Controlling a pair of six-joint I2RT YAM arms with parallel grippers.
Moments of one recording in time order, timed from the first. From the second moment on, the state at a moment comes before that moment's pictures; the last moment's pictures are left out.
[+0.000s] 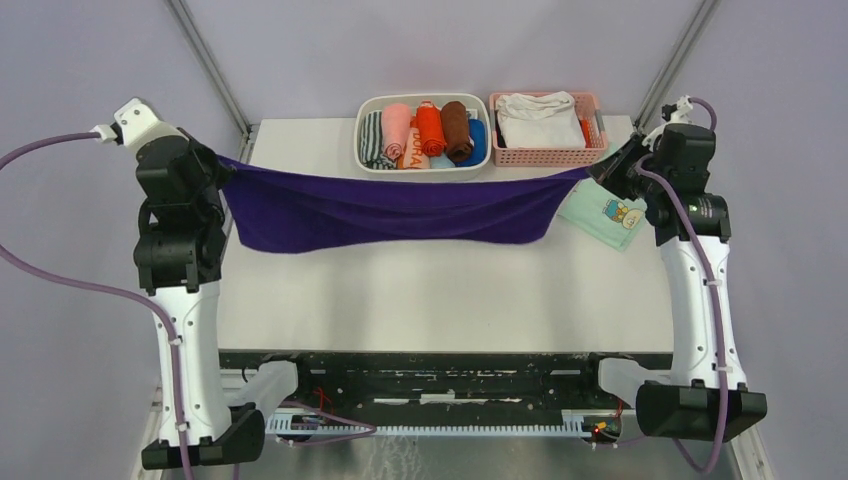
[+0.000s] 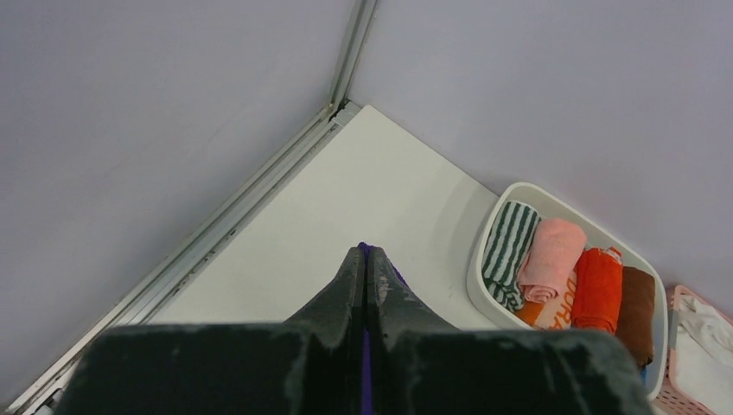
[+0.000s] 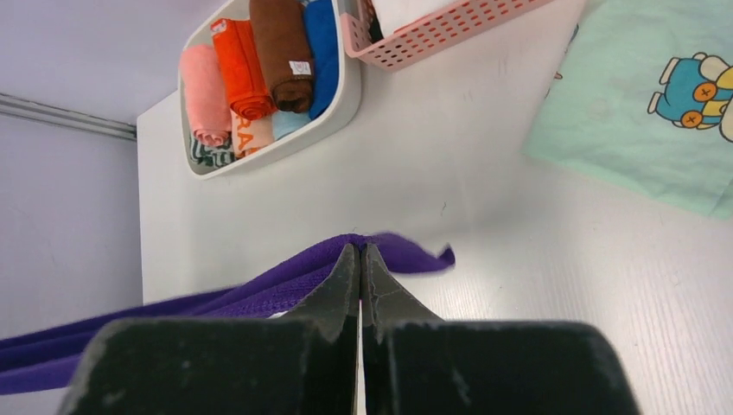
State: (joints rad) left arm 0.08 1.03 1.56 -0.73 -0.41 -0.39; right arm -0.10 1.13 1.37 -0.71 -0.23 0.54
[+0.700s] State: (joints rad) left arm 0.08 1.96 1.43 -0.50 -0.12 -0.42; right arm -0.10 2.10 1.53 -0.43 -0.23 0.57
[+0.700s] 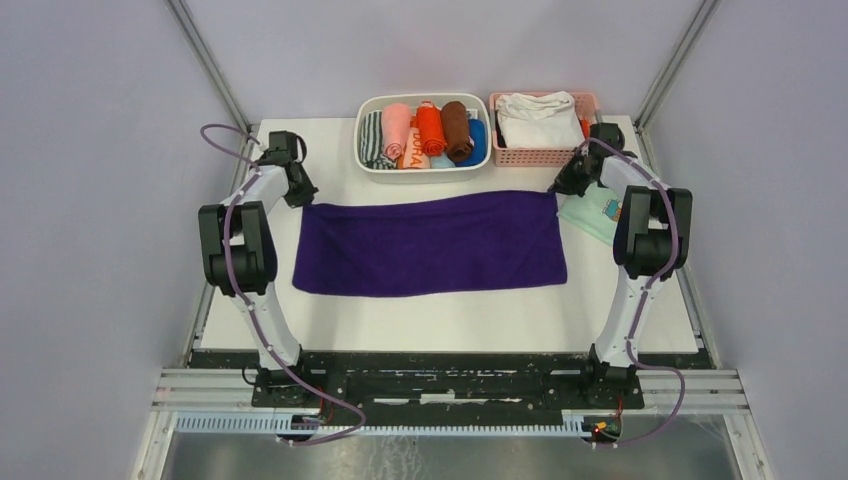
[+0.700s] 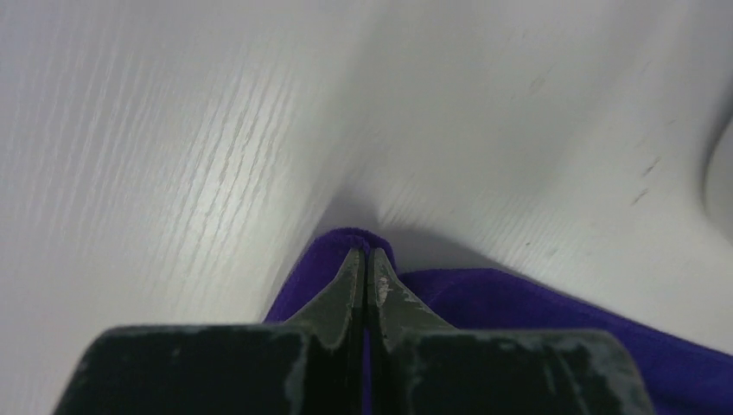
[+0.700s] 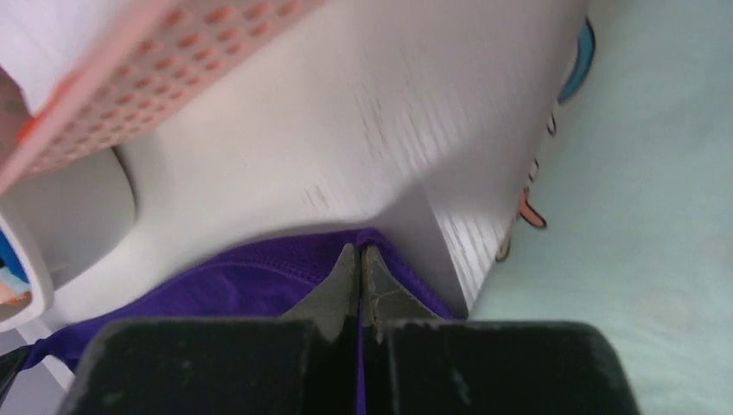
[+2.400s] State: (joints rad) left arm 0.27 1.23 0.84 -0.42 -0.02 -0.58; right arm -0.15 1.48 1.00 -0.49 -0.13 0.59
